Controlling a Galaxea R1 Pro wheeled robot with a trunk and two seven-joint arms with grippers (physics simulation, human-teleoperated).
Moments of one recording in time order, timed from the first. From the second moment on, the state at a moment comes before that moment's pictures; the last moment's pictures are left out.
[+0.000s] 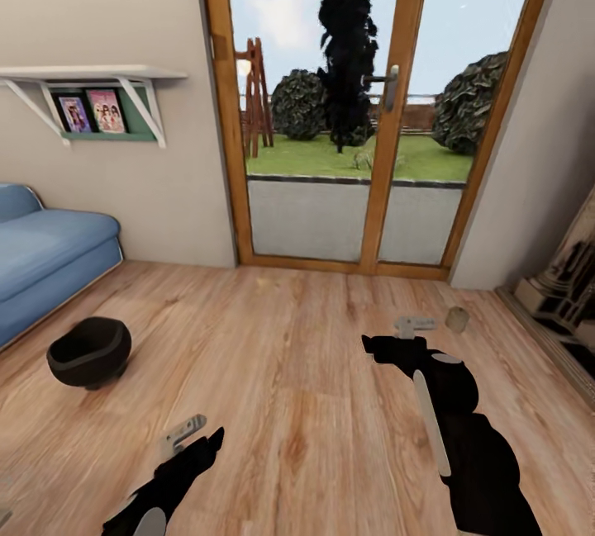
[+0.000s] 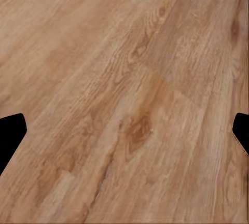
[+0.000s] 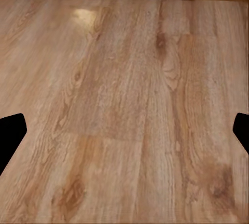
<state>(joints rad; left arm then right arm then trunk) -0.02 0.01 -0.12 -1.46 0.67 0.36 0.33 -0.42 0.10 -0.01 -1.61 0.06 0.89 0.03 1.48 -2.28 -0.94</state>
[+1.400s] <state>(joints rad) -0.02 0.02 -0.11 -1.39 0.72 0.36 0.34 -0.57 0.10 -0.05 -1.39 0.07 0.96 0.00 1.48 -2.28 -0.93</state>
